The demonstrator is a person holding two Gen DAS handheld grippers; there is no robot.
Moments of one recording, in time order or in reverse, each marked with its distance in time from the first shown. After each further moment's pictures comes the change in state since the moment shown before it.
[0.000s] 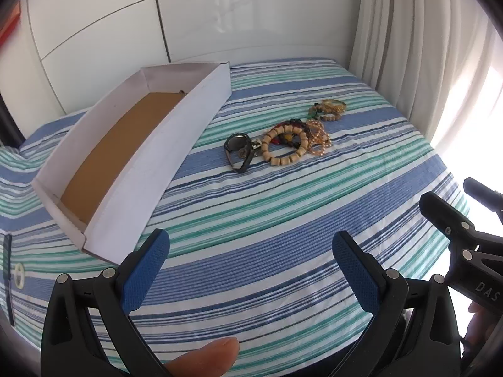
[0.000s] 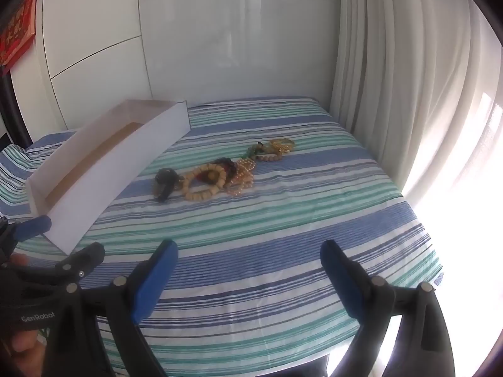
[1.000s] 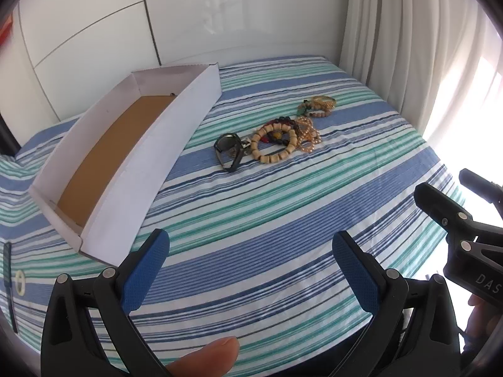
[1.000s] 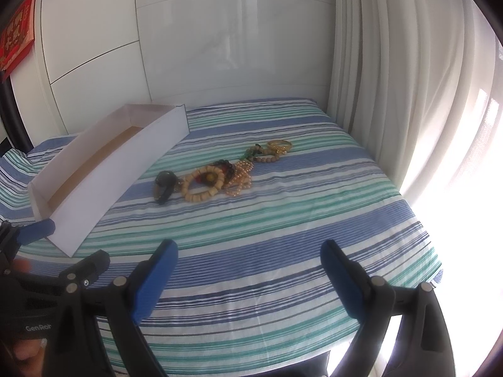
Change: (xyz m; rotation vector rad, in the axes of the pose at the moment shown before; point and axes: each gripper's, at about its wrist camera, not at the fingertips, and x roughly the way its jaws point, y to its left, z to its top) left arm -0.005 -0.008 -0.002 0.035 0.003 -0.022; right arm -0.012 -0.003 0.001 0.020 -0.020 0.000
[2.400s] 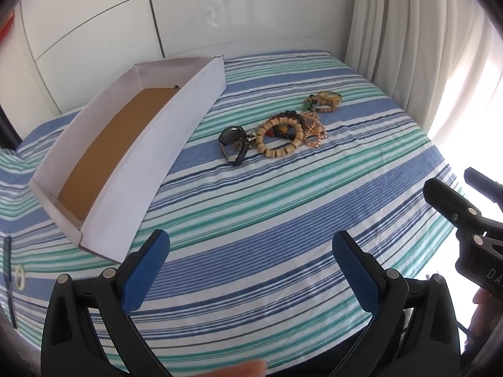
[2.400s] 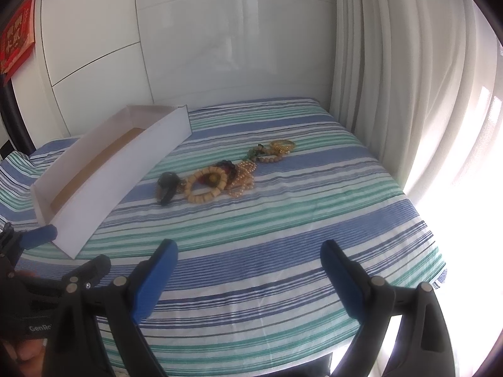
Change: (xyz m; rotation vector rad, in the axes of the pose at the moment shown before) left arm 0.009 0.008 -0.002 -0.020 0.028 0.013; right arm 0.006 -0.002 0.002 0.011 -0.001 0.012
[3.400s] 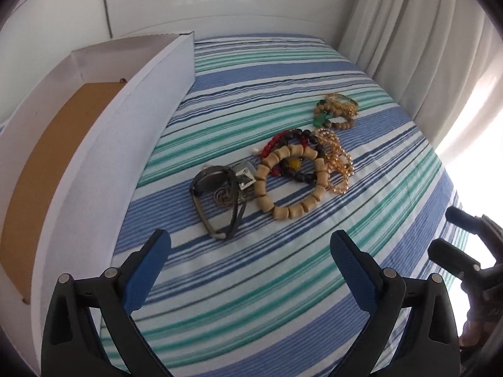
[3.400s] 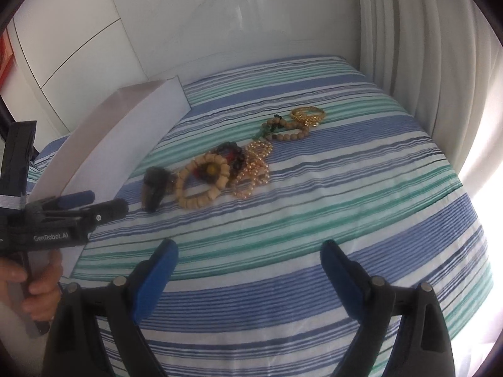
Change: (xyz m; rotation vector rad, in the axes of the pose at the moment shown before) left arm 0.160 0.029 0.099 0.042 0.092 -0.208; right arm 0.142 -0.015 0.038 0.040 0.167 0.153
